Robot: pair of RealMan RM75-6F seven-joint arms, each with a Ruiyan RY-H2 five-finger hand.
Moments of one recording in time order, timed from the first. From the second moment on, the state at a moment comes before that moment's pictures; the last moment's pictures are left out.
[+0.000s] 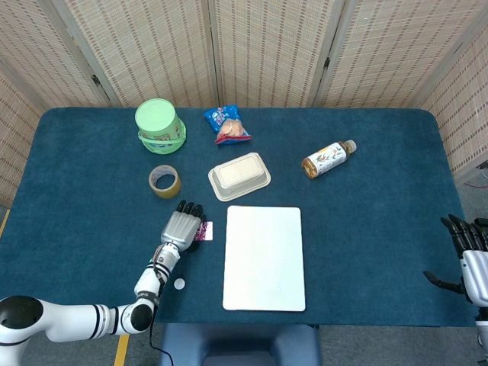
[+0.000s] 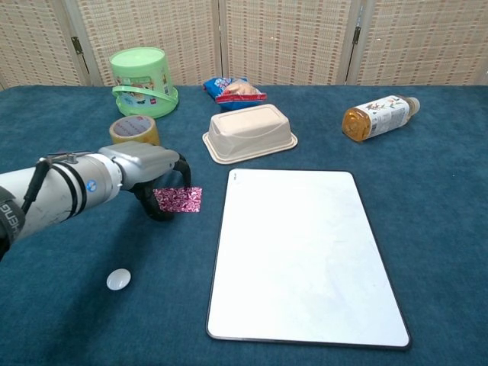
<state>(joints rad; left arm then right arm) -0.95 -1.69 -0.14 -1.47 0.60 1.00 0.84 0.04 -1.08 0.06 -1.53 -1.46 1.46 0.22</state>
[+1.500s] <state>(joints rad) -1.00 -1.67 -0.13 -1.63 0.84 1.01 0.81 0.03 -1.08 0.06 -1.55 -1.46 1.46 0.20</state>
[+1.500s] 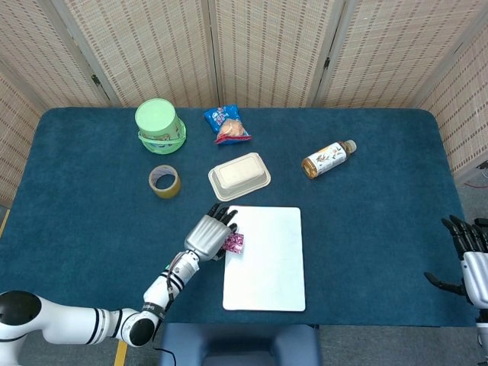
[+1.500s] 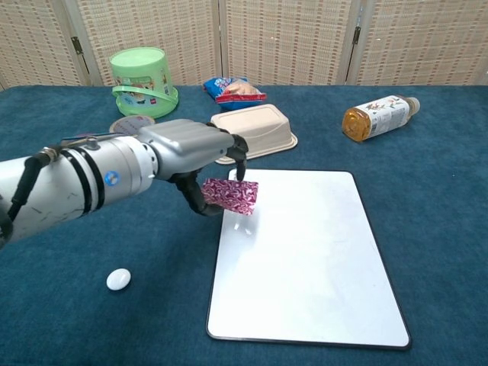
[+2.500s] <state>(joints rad) -1.07 -1.74 -0.12 -1.61 0.85 1.02 0.86 0.03 -1.07 0.07 -1.57 -1.46 1.46 0.19</state>
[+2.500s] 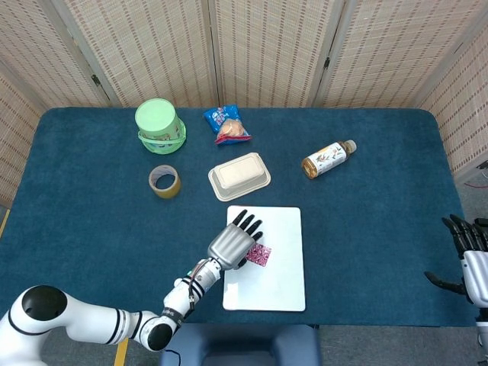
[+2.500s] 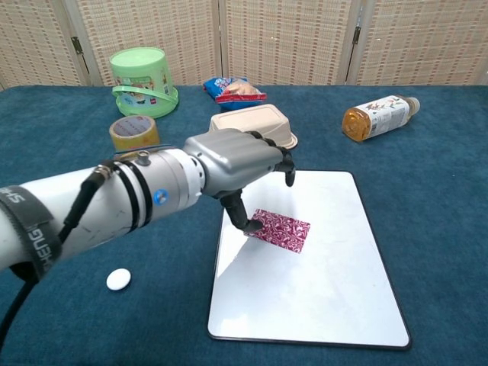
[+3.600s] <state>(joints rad) -0.68 -1.47 0.21 -1.66 1.44 1.22 0.58 0.04 -1.07 0.06 -1.58 -1.49 1.47 0.17</state>
